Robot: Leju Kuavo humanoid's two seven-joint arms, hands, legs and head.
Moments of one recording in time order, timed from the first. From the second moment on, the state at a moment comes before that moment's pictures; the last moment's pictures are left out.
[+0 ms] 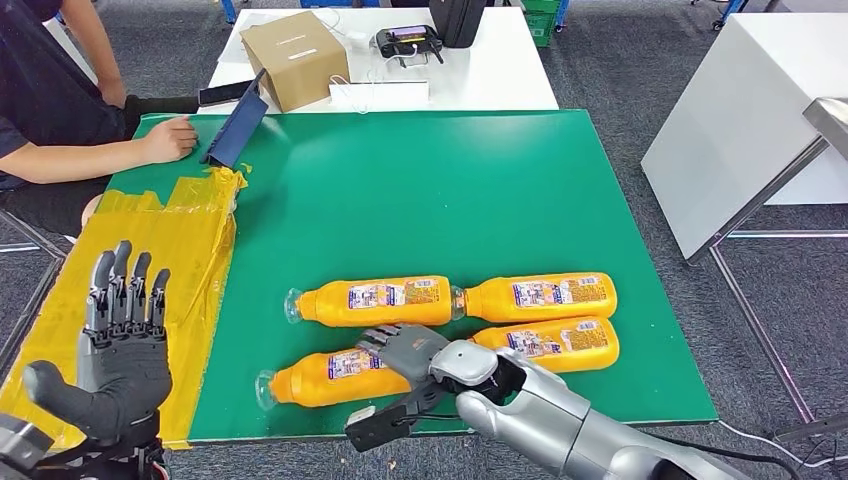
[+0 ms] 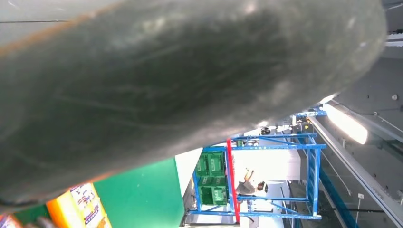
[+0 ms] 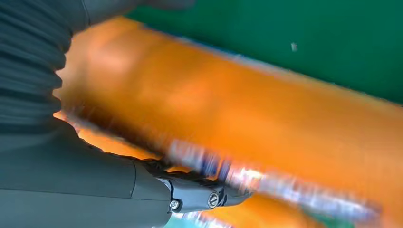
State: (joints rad) left arm 0.21 -0.10 0.02 -1.99 0.01 -0.10 -0.36; right arm -0.57 -0.08 1.16 -1.18 0.75 0.41 0.15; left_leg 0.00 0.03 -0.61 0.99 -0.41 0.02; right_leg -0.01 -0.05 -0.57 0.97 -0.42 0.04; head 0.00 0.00
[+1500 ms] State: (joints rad) left arm 0.35 -0.13 -0.01 -2.11 0.28 -0.05 -0.28; right arm -0.01 0.00 0.63 -1.71 0.35 -0.14 -0.12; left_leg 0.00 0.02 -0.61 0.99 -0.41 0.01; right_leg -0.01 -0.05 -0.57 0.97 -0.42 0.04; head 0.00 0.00
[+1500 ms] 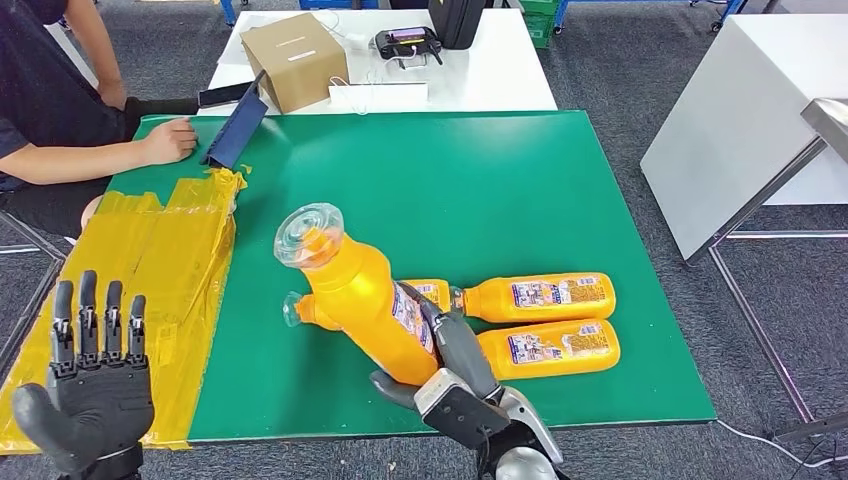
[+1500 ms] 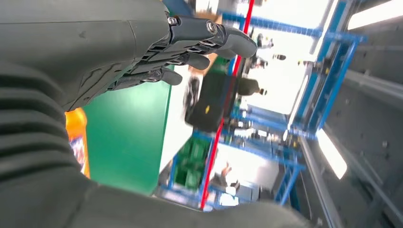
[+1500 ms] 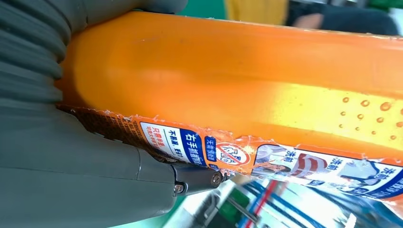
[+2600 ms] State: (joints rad) left arm 0.33 0.00 -0.34 -2.10 0.31 -0.13 -0.22; right arm -0.12 0.01 0.77 -1.64 0.41 0.05 -0.06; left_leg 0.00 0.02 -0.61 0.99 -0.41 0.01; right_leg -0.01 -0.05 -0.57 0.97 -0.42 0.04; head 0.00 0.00
